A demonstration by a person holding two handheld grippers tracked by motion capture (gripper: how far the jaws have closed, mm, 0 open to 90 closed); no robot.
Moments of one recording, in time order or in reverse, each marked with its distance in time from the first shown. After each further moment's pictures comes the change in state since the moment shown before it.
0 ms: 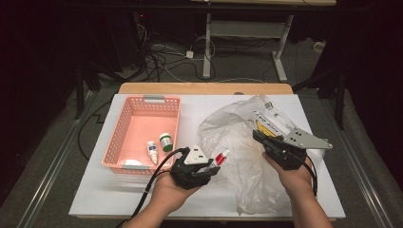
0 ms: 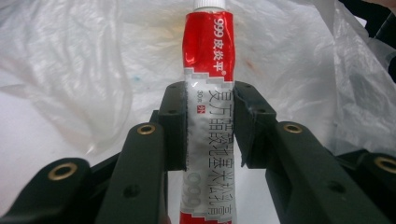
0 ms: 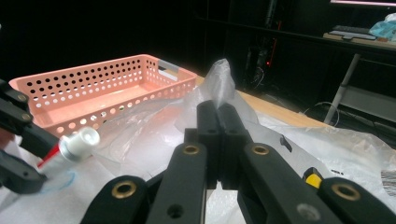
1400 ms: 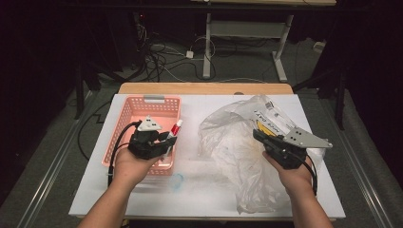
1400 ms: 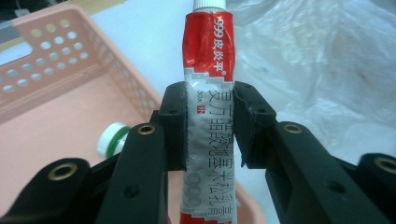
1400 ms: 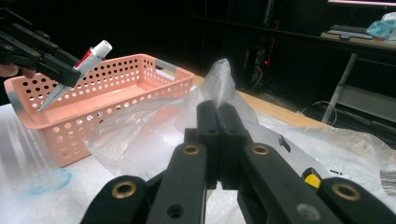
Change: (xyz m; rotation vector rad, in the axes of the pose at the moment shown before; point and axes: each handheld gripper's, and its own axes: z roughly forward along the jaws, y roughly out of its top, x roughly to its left) left arm 0.095 -0.012 -0.068 -0.001 0.208 -0.154; right arm -0.002 0.000 0.001 0.001 -0.010 -0.002
